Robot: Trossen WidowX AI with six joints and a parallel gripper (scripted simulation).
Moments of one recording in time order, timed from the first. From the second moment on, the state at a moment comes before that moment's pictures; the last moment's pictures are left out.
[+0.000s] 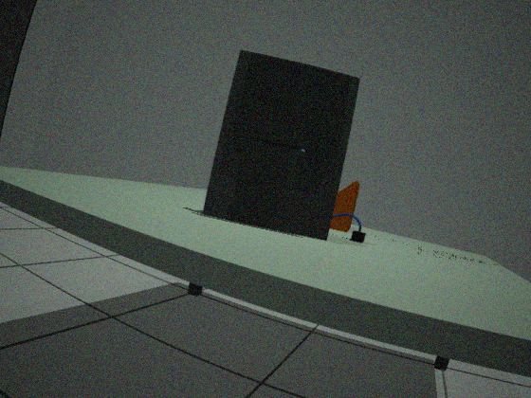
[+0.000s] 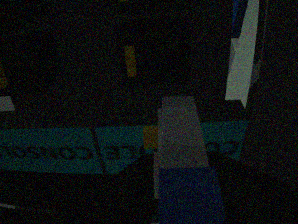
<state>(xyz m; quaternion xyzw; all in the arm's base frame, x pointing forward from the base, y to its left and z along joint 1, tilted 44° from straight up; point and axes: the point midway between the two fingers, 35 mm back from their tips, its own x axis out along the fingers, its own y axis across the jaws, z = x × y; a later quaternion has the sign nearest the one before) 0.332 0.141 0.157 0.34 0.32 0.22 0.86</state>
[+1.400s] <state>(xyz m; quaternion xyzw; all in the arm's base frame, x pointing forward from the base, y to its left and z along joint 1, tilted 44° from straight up) 0.335 0.138 0.162 0.34 0.33 0.22 0.85</state>
